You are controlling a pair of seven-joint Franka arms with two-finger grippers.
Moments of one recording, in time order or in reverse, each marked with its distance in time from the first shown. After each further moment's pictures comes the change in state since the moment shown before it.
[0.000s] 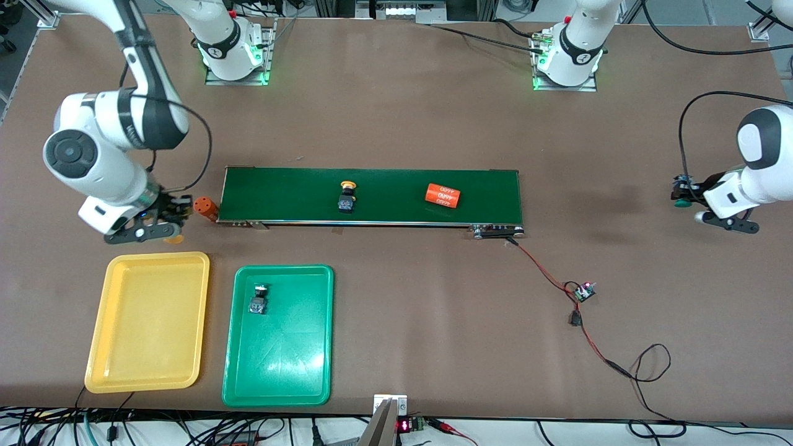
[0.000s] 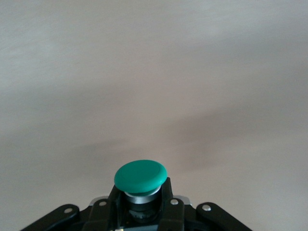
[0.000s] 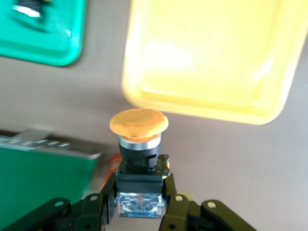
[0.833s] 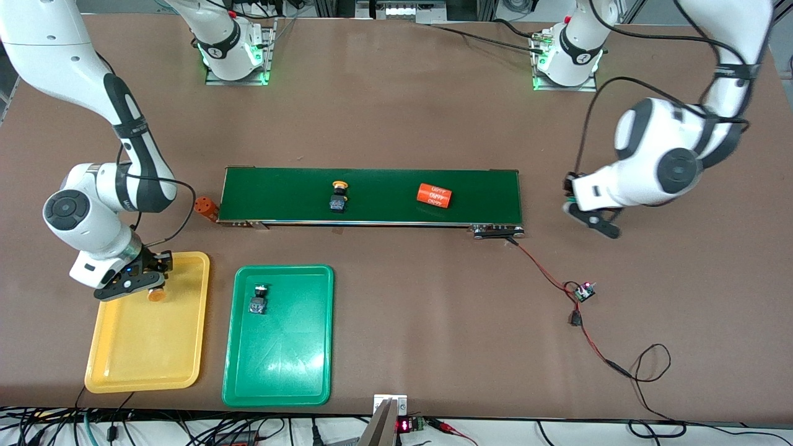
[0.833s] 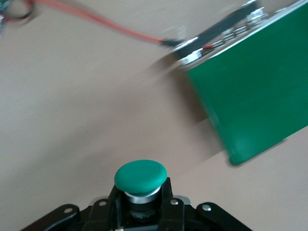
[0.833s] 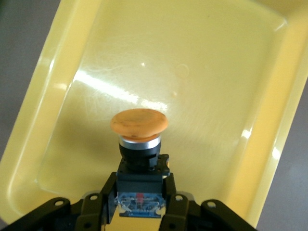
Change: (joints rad) left arm -0.532 -0.066 -0.012 0.009 -0.183 -0.054 -0.141; right arm -0.125 0.349 0.001 0.197 -0.035 0.394 -0.249
